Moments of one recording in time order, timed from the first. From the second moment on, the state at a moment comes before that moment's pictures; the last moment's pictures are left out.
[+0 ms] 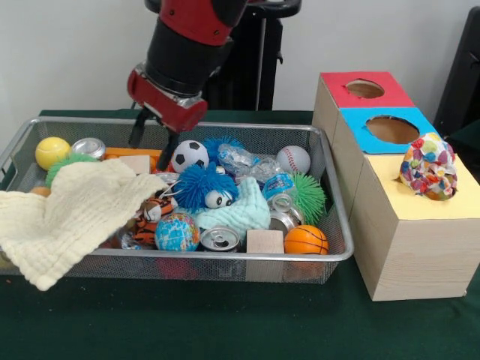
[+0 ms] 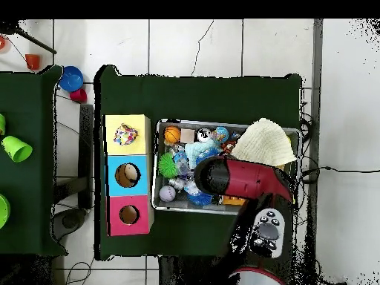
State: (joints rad) arm -0.14 -0.49 -0.33 1.53 -0.18 0.42 2.26
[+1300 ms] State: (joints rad) arm -0.26 -0.29 -0.33 1.52 -0.29 -0.03 2.26
